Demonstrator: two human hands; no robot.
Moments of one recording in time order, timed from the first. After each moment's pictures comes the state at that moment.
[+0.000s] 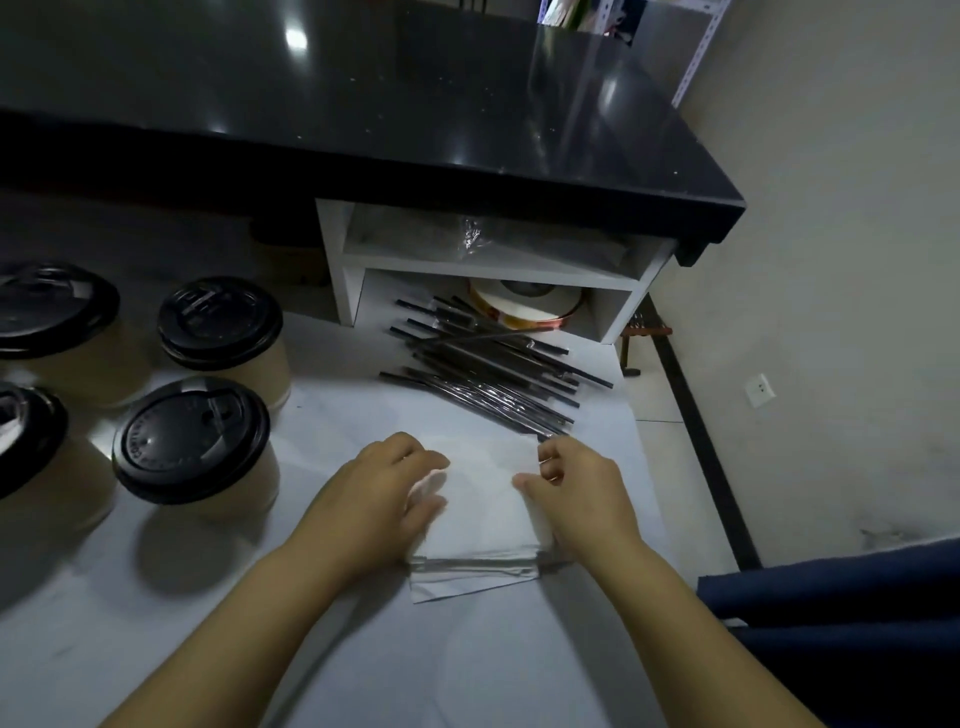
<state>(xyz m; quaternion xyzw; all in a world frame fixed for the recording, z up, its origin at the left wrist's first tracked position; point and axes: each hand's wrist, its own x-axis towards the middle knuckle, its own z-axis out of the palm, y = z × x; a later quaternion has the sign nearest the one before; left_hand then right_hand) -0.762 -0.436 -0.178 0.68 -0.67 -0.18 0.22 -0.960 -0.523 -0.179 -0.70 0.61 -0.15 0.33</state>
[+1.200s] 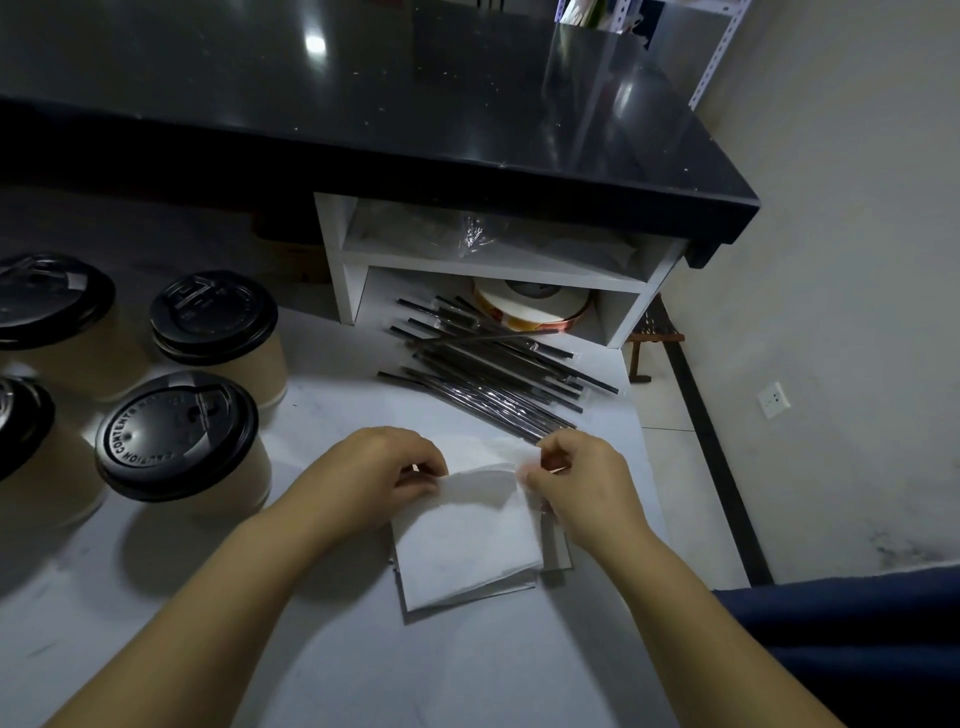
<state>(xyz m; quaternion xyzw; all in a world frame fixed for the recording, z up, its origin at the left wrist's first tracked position) -0.753 -0.457 -0.158 0.65 -0.69 -0.22 0.22 -0.960 -0.537 -0.172 -0.68 0.59 -0.17 0.40</state>
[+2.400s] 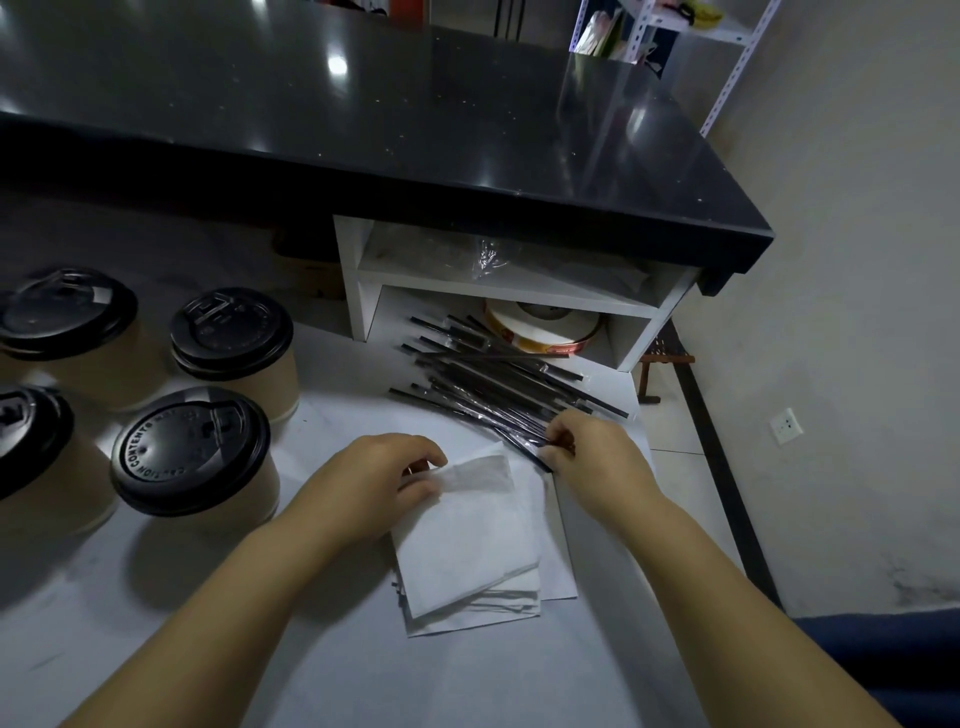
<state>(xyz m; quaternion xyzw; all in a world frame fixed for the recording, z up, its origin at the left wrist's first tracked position) -0.746 -0.463 -0.166 0.70 -0.65 -0.21 0.21 -0.953 -0.589 -0.172 -0.82 0.52 -0.07 0.22</state>
